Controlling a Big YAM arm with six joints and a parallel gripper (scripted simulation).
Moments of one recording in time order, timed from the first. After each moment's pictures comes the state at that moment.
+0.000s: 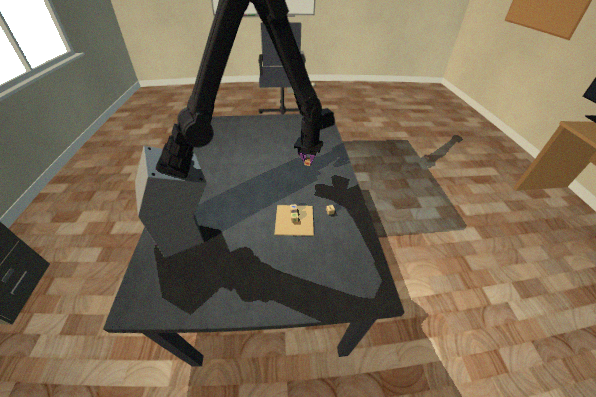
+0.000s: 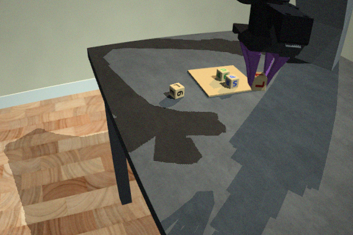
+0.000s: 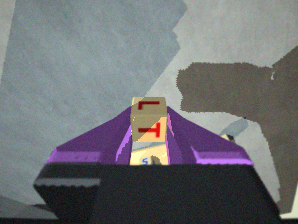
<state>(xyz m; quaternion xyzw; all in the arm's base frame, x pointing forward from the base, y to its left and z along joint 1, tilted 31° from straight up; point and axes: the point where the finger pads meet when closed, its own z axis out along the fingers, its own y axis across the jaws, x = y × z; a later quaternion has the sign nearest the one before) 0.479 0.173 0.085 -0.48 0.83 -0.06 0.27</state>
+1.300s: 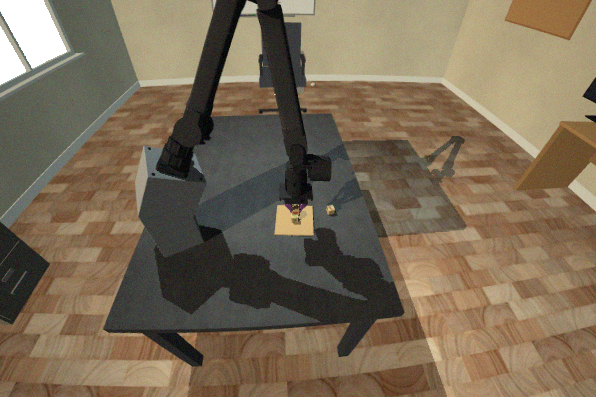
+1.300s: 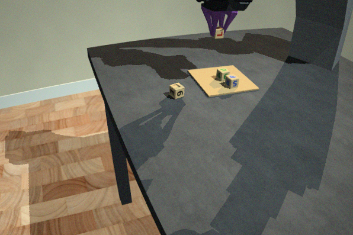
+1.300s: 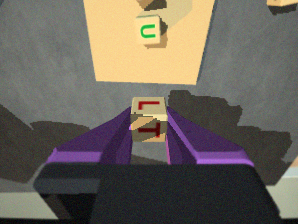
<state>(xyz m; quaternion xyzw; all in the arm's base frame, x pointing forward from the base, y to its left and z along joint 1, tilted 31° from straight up) 0.399 -0.066 -0.002 -0.62 0.74 -0.10 0.24</state>
